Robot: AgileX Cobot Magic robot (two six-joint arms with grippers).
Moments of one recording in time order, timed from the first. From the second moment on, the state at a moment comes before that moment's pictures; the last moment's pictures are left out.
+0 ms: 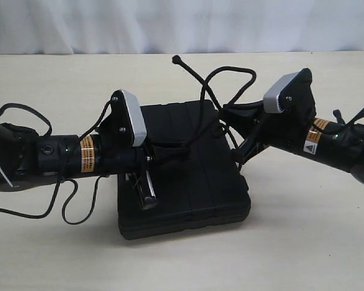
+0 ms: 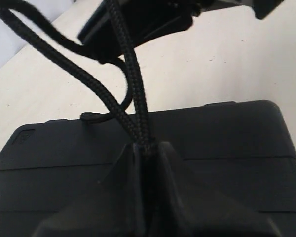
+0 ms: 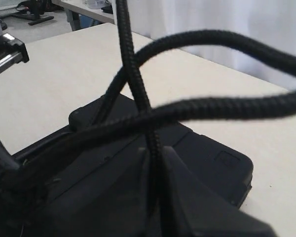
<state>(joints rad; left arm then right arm) -0.34 1.89 -0.65 0.85 -0.90 -0.13 0.15 1.79 -0.60 -0.80 -0.96 0.35</state>
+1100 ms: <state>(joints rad) -0.34 1.77 -0.65 0.64 -0.95 -0.32 0.15 1.79 -0.61 -0.77 -0.99 0.34</state>
